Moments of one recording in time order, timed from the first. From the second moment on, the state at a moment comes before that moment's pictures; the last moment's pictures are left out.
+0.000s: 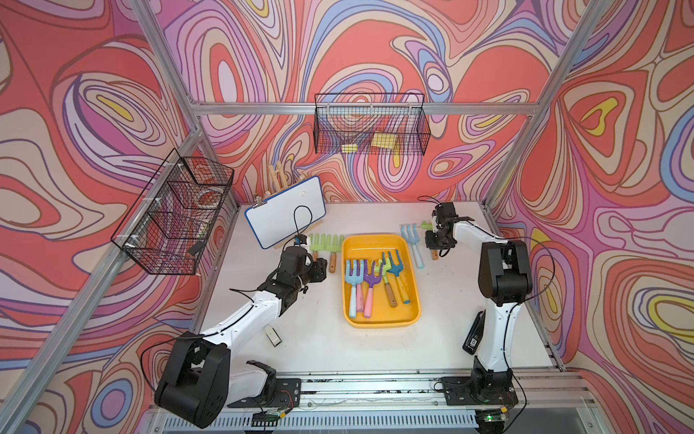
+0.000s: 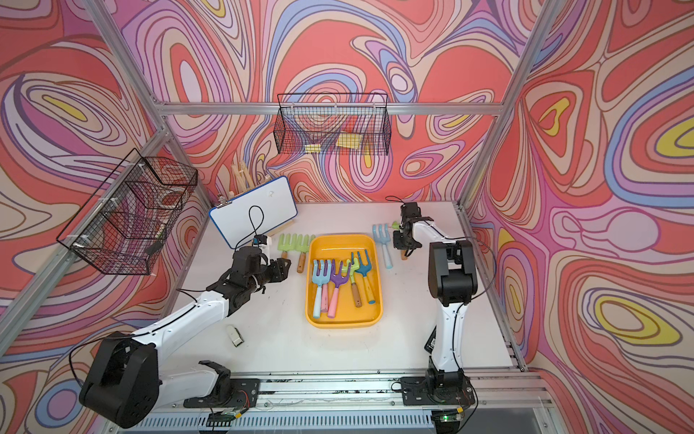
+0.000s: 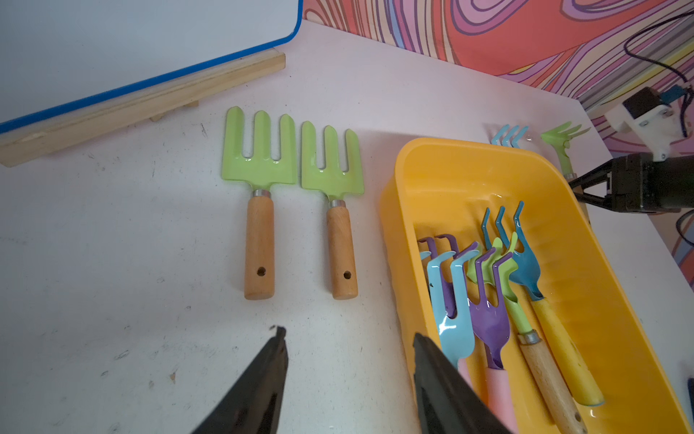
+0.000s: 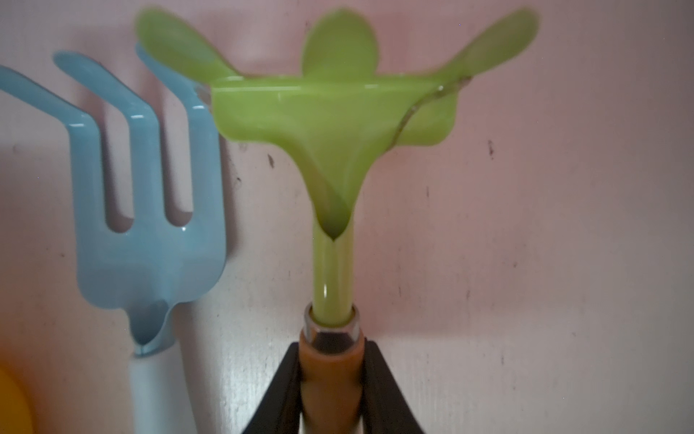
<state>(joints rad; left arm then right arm) -0.35 1.26 0.68 -0.02 0.02 -0.40 0.05 2.15 1.60 -0.60 0.02 0.05</state>
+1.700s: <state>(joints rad) -0.35 1.27 0.69 -0.02 0.03 -0.40 0.05 1.69 1.28 -0.51 -0.15 0.12</state>
